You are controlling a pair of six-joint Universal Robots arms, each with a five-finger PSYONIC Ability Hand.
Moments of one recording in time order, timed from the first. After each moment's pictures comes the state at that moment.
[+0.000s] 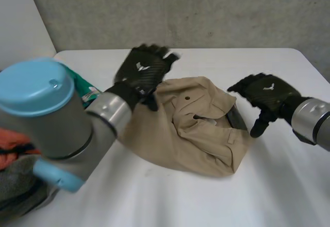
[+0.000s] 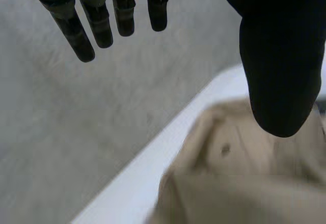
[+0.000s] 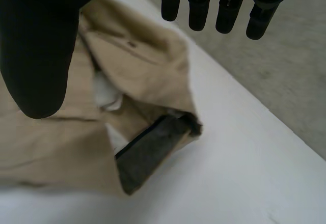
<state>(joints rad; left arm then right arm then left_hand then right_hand) 4.08 -1.90 -1.49 3.38 -1.48 3.47 1.73 -1.34 1.59 0.17 1.13 2.57 0.23 0.24 0.23 0.23 0.06 0.22 0.21 0.21 0.21 0.05</state>
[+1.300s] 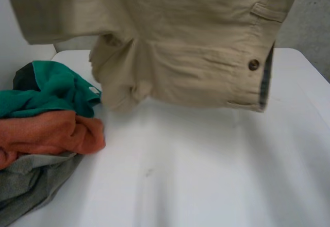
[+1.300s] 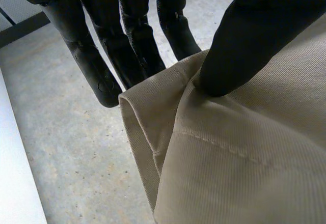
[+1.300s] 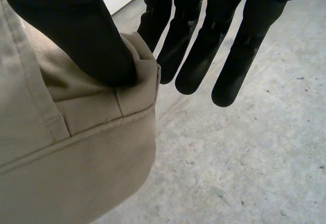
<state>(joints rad) 4.18 -1.53 -1.16 3.41 -1.67 3.51 1.84 -1.59 0.96 0.12 1.22 2.88 1.16 1.20 1.19 1.20 0.98 1.10 1.17 1.19 1.20 0.98</state>
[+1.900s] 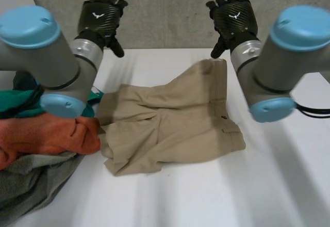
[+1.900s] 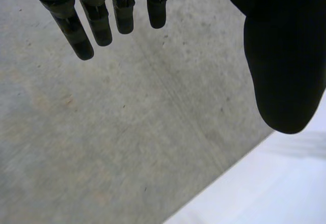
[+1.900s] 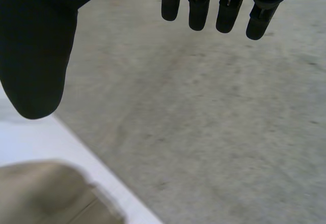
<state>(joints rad) 4.26 -2.16 -0.98 3.33 -1.60 3.40 2.07 -0.96 0.96 -0.17 1.58 2.80 0.19 0.20 0.21 0.20 0.05 0.22 0.21 0.21 0.21 0.05</state>
